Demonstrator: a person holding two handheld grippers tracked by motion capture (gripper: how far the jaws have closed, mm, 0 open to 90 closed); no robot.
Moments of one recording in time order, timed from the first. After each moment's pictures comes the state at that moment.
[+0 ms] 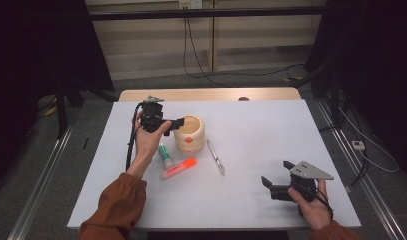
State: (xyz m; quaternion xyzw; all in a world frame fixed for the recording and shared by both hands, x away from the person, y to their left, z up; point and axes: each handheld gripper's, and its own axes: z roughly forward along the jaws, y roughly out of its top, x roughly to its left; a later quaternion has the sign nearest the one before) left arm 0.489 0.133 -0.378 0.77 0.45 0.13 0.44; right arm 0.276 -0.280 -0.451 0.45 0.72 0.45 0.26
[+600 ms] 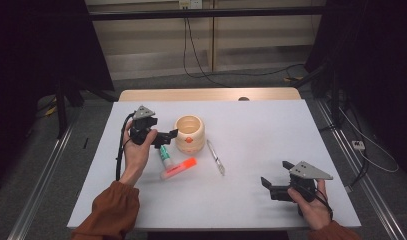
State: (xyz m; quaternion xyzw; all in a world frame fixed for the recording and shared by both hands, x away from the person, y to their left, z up) left arm 0.443 0.154 -0.385 0.78 0.39 0.16 0.46; right arm 0.276 -0.279 -0.451 0.45 0.73 0.46 0.26
